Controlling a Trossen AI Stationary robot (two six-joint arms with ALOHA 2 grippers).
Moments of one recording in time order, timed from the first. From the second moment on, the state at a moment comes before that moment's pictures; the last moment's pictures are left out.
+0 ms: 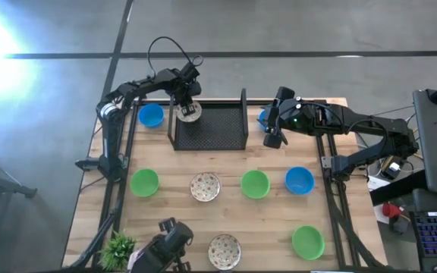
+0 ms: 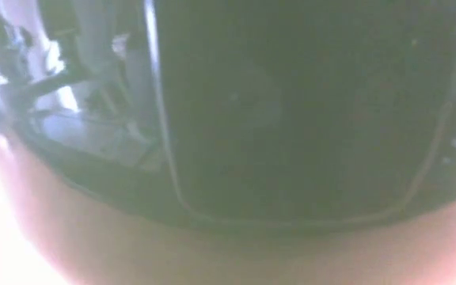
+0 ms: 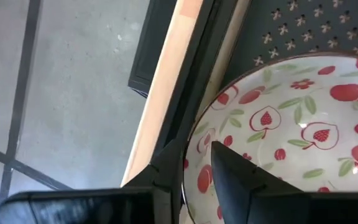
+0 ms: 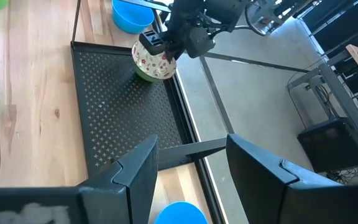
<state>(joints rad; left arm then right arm) 0.84 1.98 1.56 -0.78 -0.11 0.55 -0.11 1.26 1.38 -0.77 0.46 -0.24</state>
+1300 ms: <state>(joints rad) 0.83 1.98 1.61 -0.87 -0.10 0.54 -0.11 1.26 1.38 -0.77 0.46 -0.25</state>
